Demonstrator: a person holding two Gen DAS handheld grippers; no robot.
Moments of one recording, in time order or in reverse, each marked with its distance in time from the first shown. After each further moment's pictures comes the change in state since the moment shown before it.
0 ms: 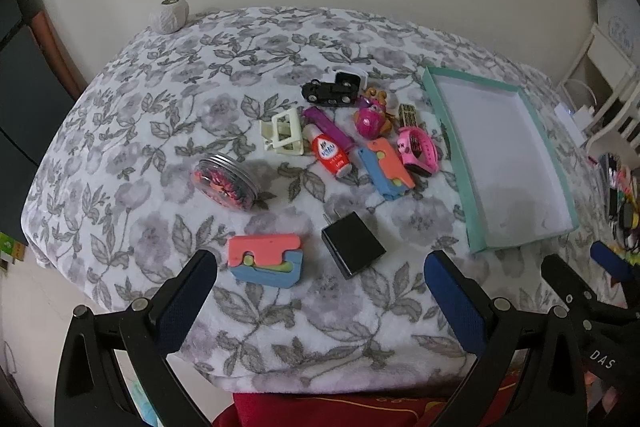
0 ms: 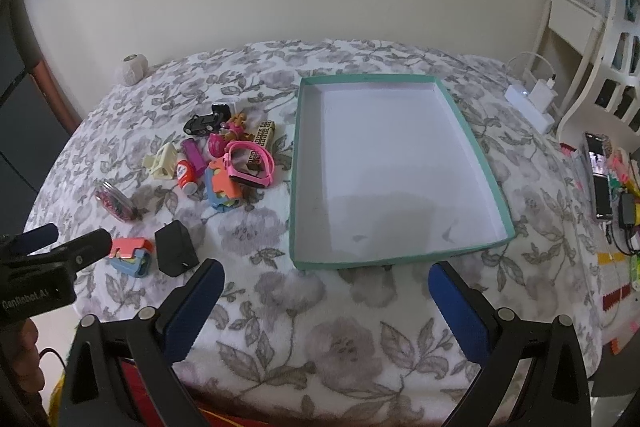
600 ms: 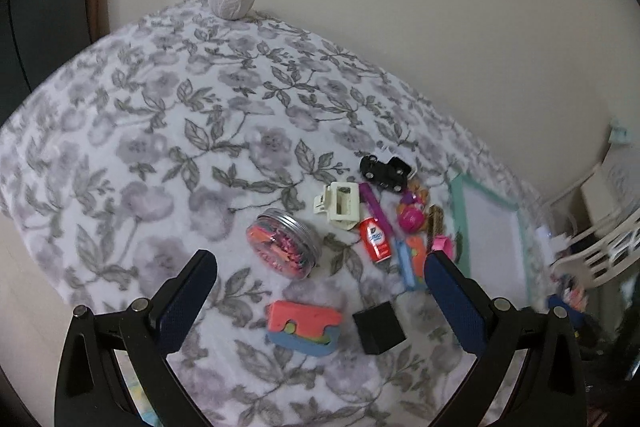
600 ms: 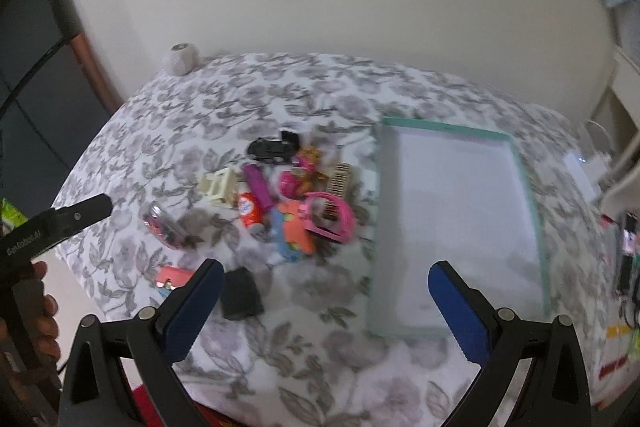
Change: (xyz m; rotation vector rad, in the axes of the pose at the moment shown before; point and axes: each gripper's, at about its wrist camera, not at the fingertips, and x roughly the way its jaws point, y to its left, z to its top) left arm 0.011 0.123 0.030 -0.351 -0.122 -0.208; right arm 0.008 0.073 0.068 -0.157 0.015 0.112
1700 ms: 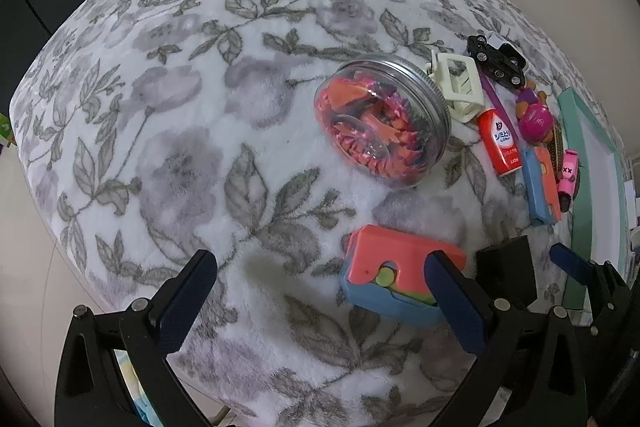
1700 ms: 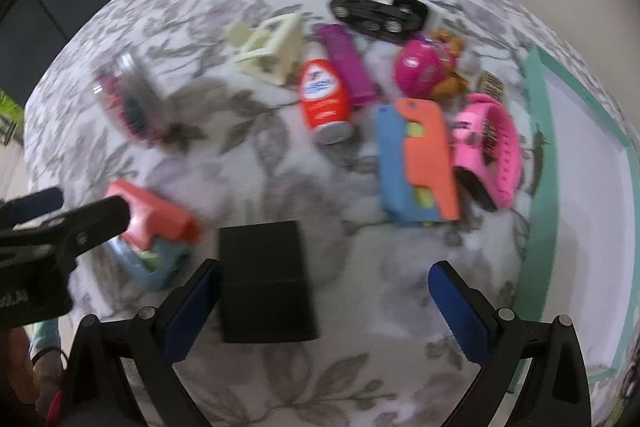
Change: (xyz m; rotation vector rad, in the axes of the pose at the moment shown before) left arm 0.081 0.037 -0.059 -0.002 0.265 0.289; right arm 0.160 0.072 -0.045 -0.244 0.274 0.024
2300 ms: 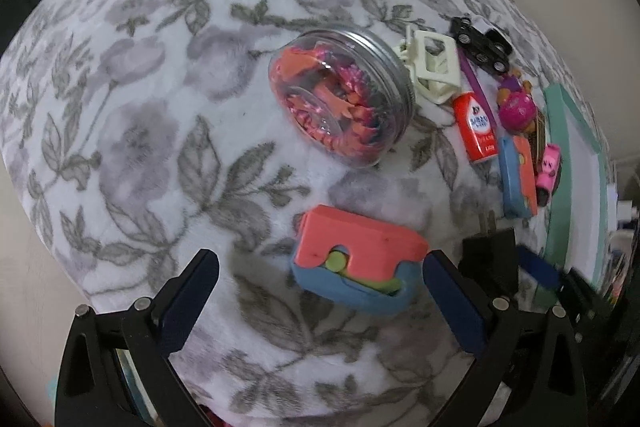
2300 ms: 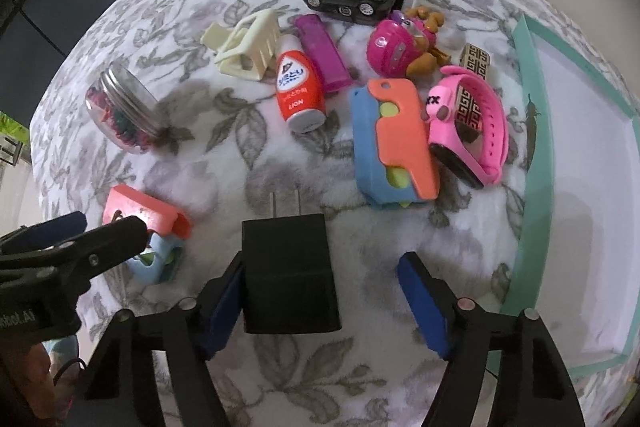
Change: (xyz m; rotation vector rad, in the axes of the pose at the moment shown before) left arm 0.002 -0.017 -0.008 -0.075 0.119 -0.081; right arm -0.006 -0.018 0.004 0.065 0.054 0.060
